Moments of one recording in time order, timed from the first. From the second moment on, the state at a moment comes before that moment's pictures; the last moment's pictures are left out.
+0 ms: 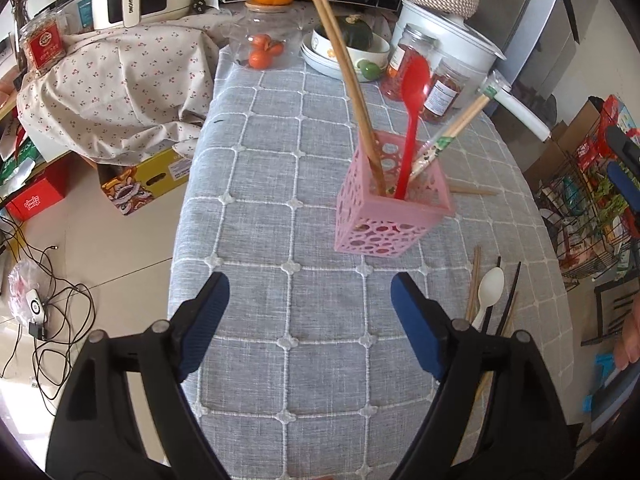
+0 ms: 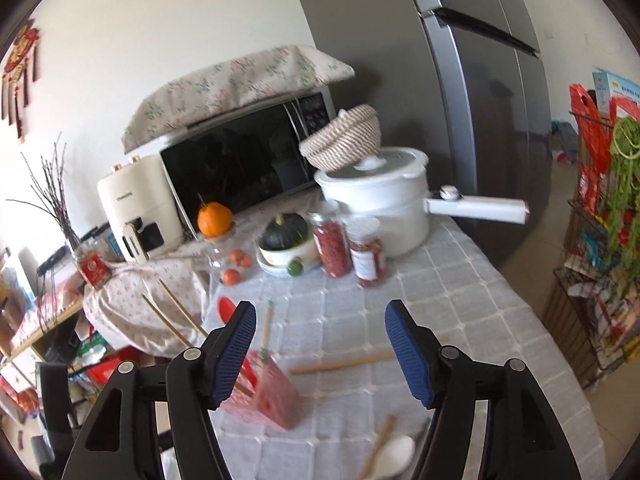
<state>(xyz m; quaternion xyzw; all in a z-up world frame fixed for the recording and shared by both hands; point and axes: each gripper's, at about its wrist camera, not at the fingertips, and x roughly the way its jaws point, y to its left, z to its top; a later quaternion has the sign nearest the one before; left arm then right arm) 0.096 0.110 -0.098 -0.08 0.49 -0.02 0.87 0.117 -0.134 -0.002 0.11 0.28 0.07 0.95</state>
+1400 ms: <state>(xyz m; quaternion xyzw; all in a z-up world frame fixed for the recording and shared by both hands) 0.139 -0.091 -0.159 0.03 0.62 -0.24 0.75 0.119 -0.272 -0.111 0.14 0.54 0.03 0.83</state>
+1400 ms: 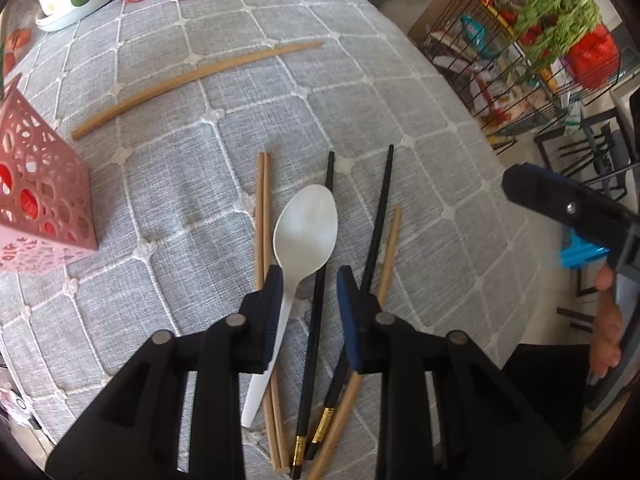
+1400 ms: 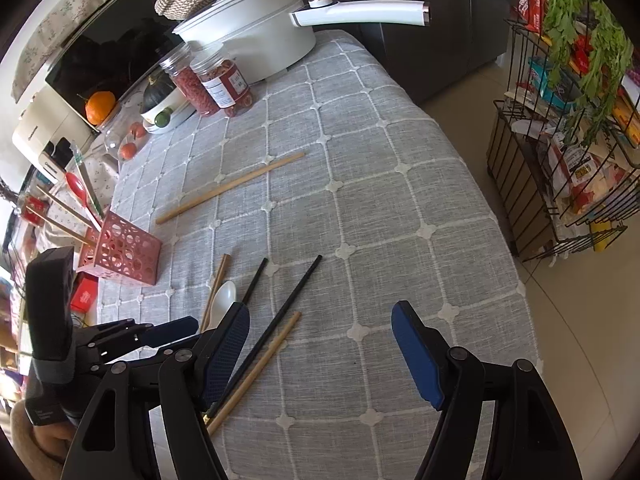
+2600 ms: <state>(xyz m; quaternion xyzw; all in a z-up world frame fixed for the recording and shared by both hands) 0.136 -0.067 -0.091 -0.04 0.46 -0.22 0.86 0.117 -0.285 -0.133 0.16 0.57 0.02 0.81</state>
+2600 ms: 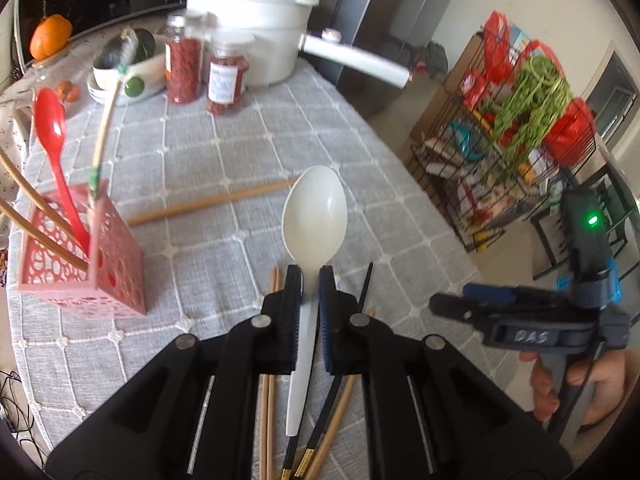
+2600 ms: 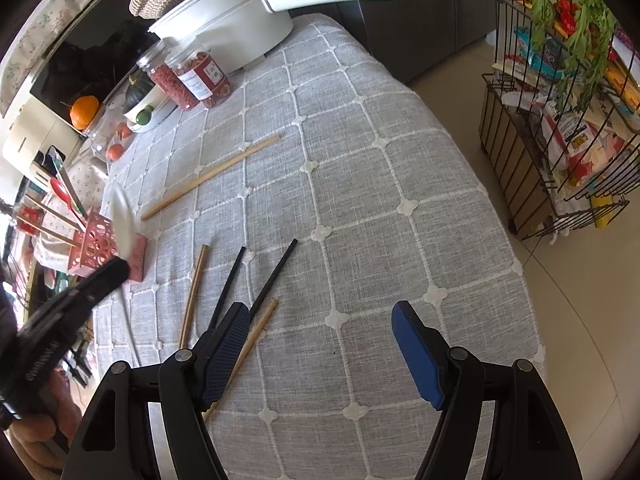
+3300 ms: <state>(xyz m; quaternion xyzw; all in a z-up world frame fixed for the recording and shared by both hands) 0.107 -0.003 -0.041 -0.08 0.35 -0.20 0.91 0.158 -0.200 -0.180 0.06 0.61 0.01 0.79</state>
